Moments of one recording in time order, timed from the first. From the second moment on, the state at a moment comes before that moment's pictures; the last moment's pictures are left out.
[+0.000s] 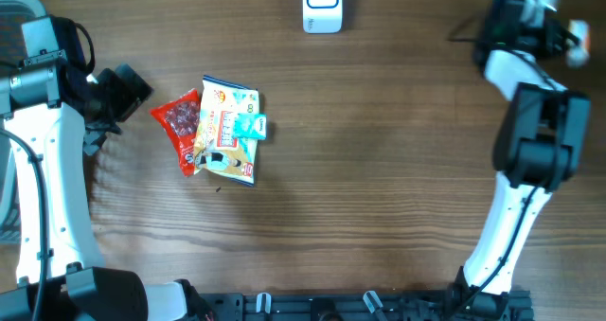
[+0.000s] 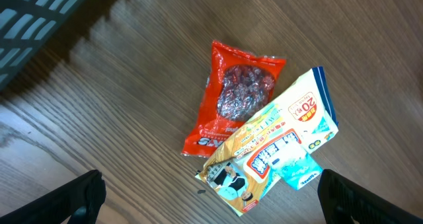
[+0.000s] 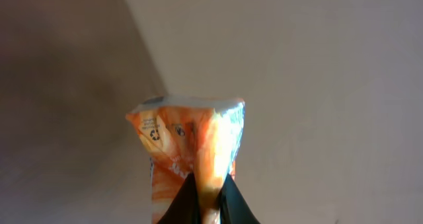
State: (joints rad) left arm 0.26 1.55 1.56 -1.25 0.03 -0.54; right arm -0.21 2.39 1.68 0.13 1.34 -0.68
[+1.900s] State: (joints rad) left arm 0.26 1.55 1.56 -1.25 0.03 -0.54; right arm 0.65 2.27 1.69 -0.35 -0.33 0.02
